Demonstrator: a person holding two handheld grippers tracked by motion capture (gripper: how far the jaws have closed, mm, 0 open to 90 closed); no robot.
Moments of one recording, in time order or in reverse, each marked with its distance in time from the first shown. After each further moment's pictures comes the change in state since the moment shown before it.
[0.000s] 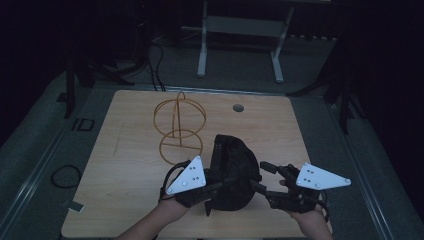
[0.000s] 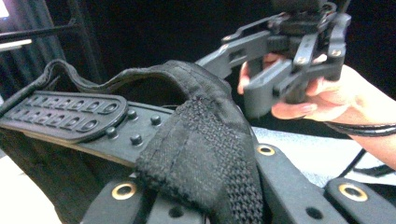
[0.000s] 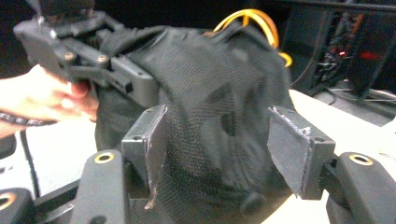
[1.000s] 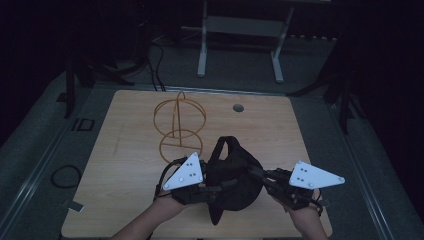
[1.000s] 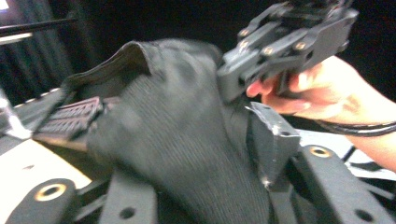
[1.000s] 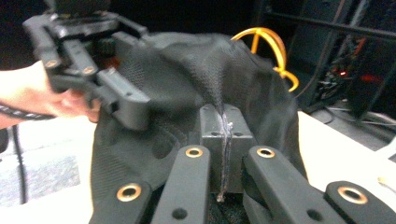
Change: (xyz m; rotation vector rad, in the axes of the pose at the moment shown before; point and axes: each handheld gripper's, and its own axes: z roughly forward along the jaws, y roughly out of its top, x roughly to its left) left arm 0.005 0.004 -0.010 0.029 0.044 -0.024; right arm 0.004 0.012 0.011 -0.033 0.004 -0.087
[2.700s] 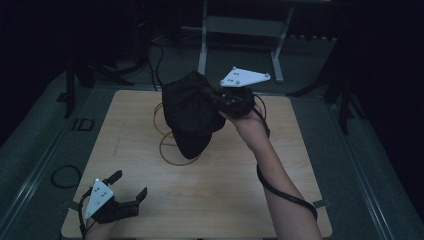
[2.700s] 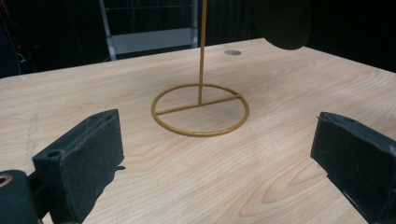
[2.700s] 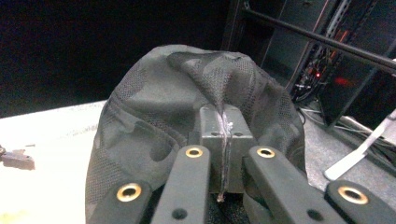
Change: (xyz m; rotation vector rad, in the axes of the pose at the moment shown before) left arm 0.028 -0.162 -0.147 0.062 0.665 -0.231; right arm -0.074 0.126 0.164 0.101 -0.083 -0.059
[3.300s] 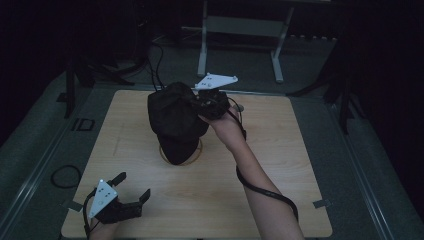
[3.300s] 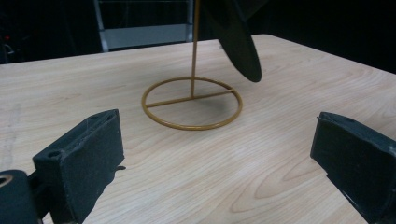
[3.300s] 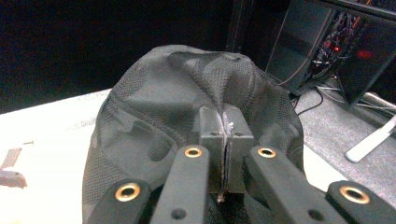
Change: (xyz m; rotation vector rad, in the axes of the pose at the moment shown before) left arm -0.003 -0.007 0.007 0.014 -0.030 -0.023; right arm 0.012 -0.016 0.062 0.078 0.027 0.067
